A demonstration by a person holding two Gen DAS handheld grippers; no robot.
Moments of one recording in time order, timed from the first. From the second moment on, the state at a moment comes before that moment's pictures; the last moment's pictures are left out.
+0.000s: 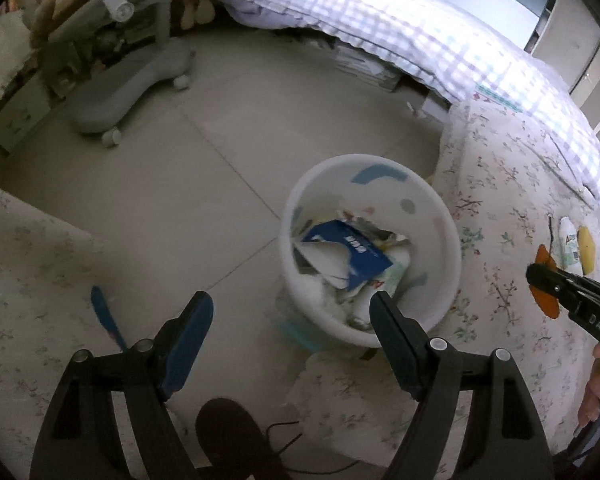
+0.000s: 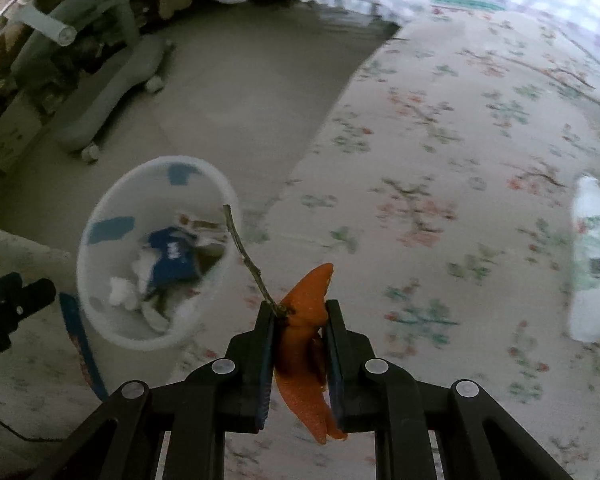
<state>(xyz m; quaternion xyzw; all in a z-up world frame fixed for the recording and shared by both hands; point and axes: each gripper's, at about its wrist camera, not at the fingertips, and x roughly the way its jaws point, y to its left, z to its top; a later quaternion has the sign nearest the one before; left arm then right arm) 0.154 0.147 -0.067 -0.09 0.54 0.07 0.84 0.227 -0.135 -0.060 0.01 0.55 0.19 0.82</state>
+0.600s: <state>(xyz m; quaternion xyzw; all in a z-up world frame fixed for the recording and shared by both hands) 0.142 0.168 -0.070 -0.07 0.53 0.09 0.84 0.235 -0.049 -0.078 0.01 0.54 0.23 0.81</state>
